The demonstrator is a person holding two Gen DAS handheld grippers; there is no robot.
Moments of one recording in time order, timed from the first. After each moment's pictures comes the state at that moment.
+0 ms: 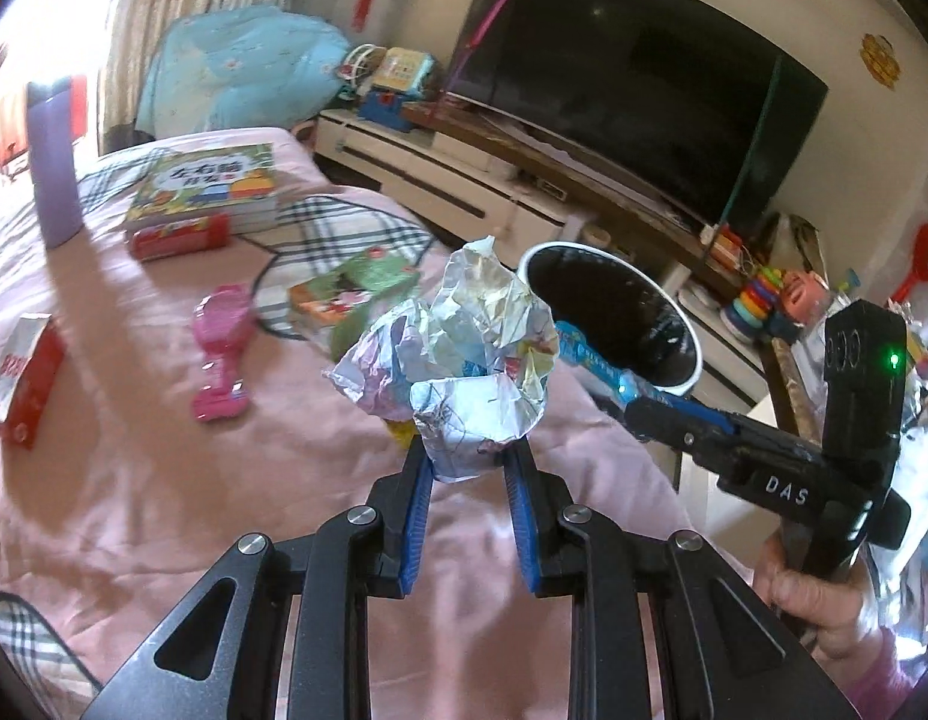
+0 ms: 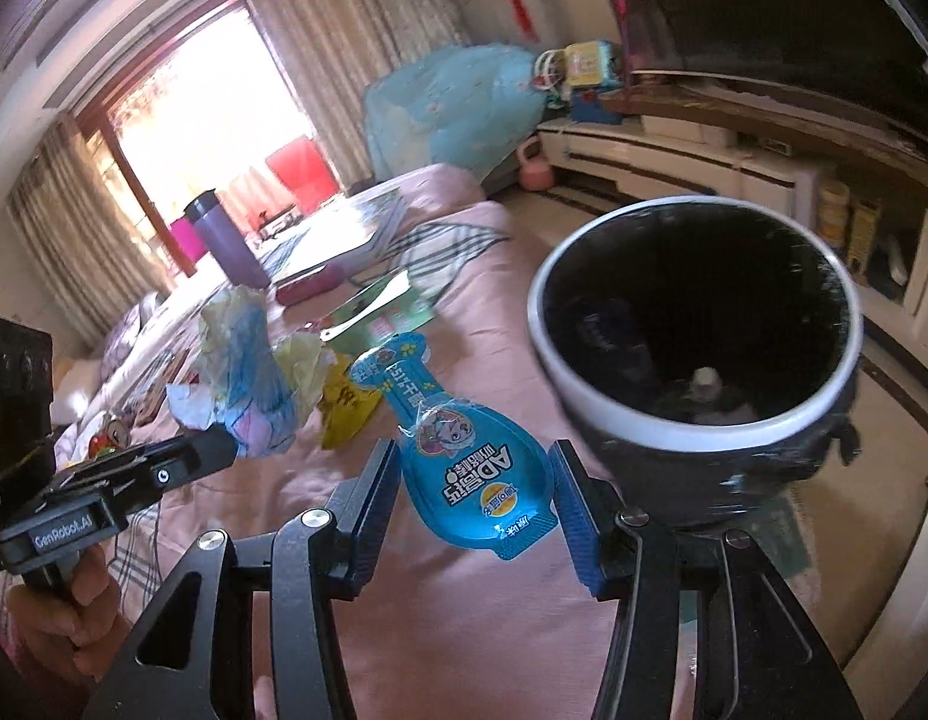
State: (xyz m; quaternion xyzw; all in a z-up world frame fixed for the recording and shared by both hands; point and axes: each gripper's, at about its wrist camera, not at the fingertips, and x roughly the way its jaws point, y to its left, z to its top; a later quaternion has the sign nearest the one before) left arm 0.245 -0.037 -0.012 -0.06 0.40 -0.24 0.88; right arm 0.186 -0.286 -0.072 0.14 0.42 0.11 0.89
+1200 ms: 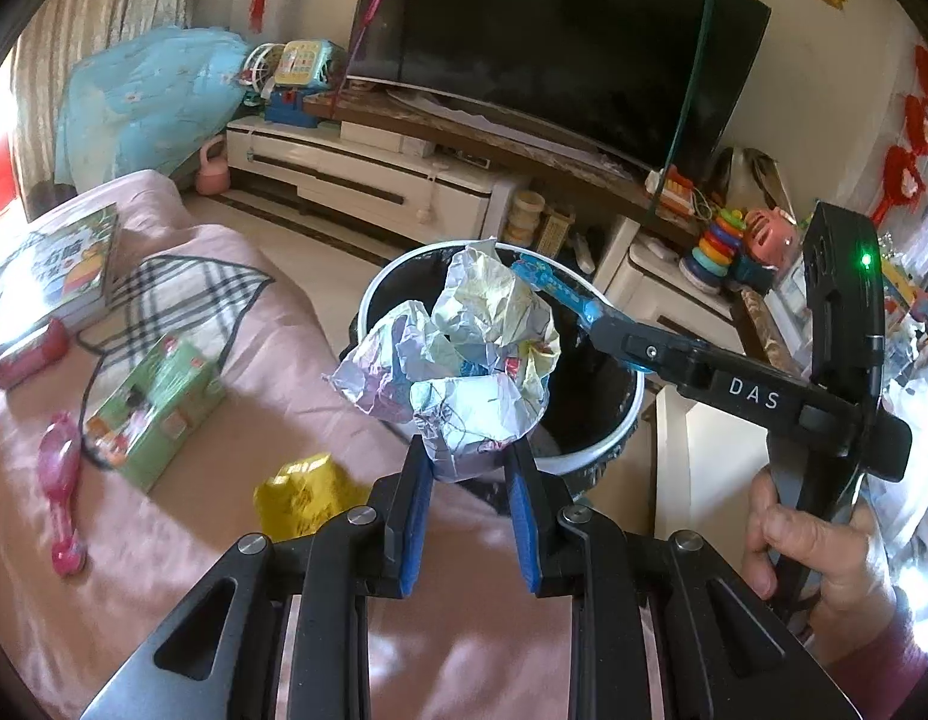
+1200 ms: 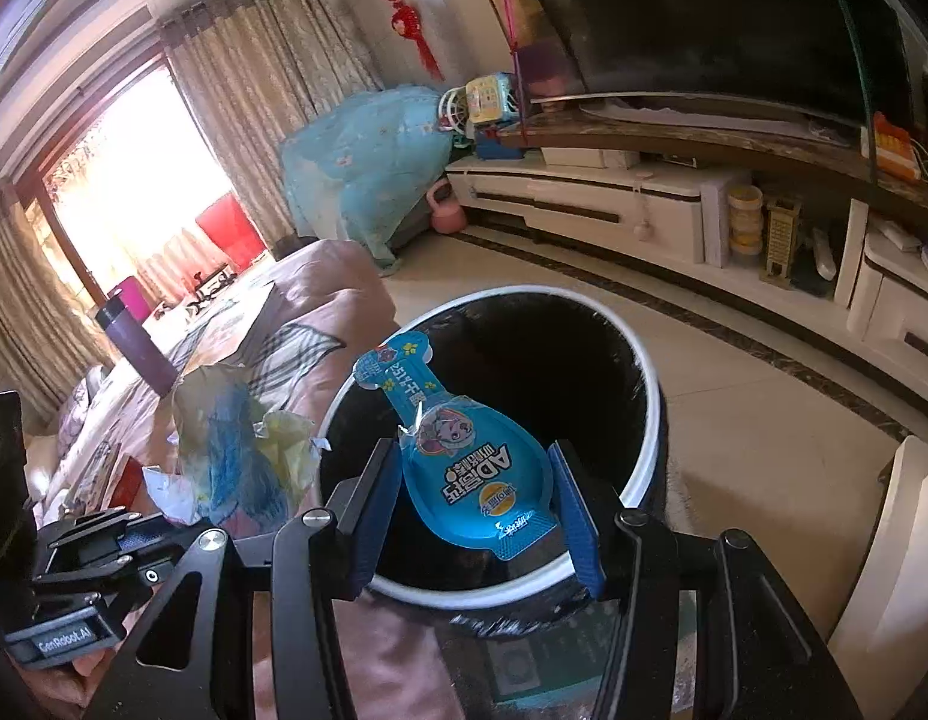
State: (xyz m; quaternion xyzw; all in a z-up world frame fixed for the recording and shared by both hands) left arm 0.315 -0.169 -0.015 0.01 0.41 -0.30 0.86; right arm 0.222 -0.391 -0.061 0.17 0.39 0.03 0.90
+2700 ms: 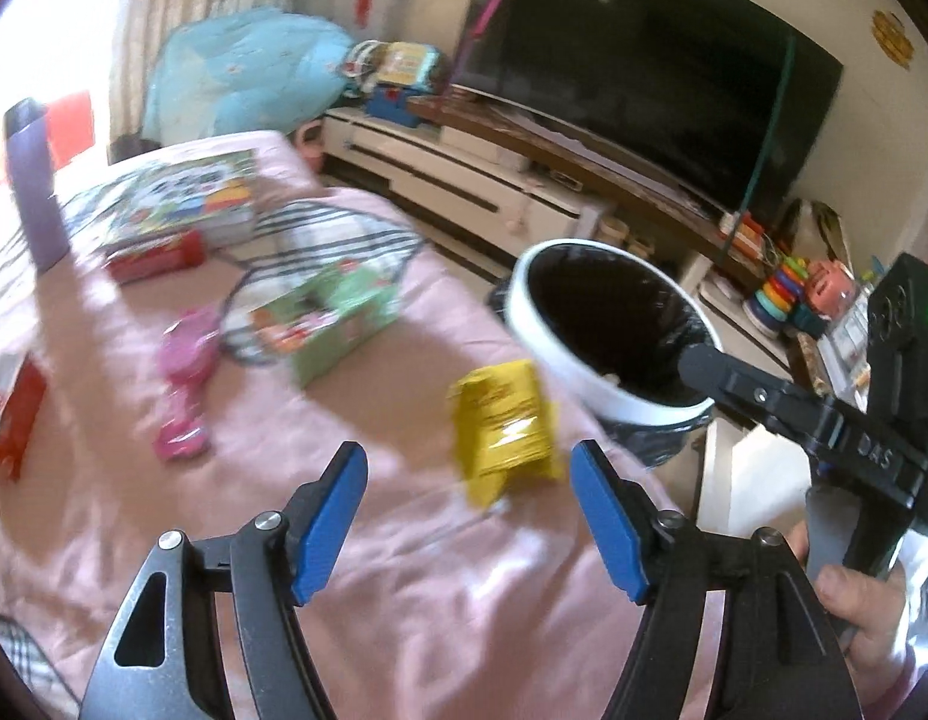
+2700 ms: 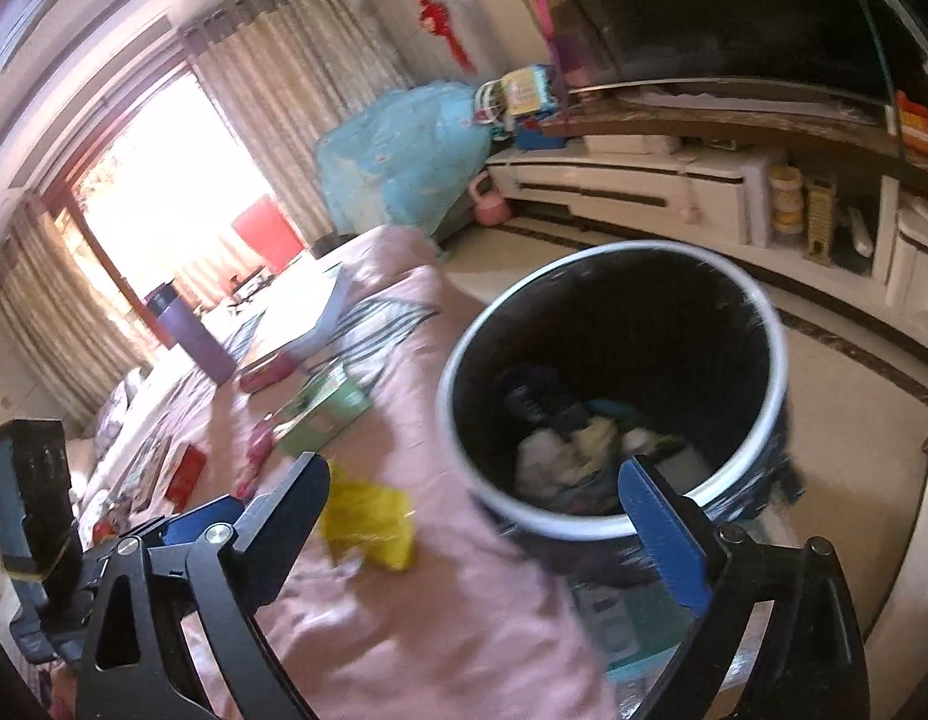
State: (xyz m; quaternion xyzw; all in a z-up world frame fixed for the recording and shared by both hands) left arm 0.261 -0.074 -0.020 -0.05 0.41 -0.21 0.89; right arm 0.198 -0.320 -0.054 0.20 0.39 0.07 0.90
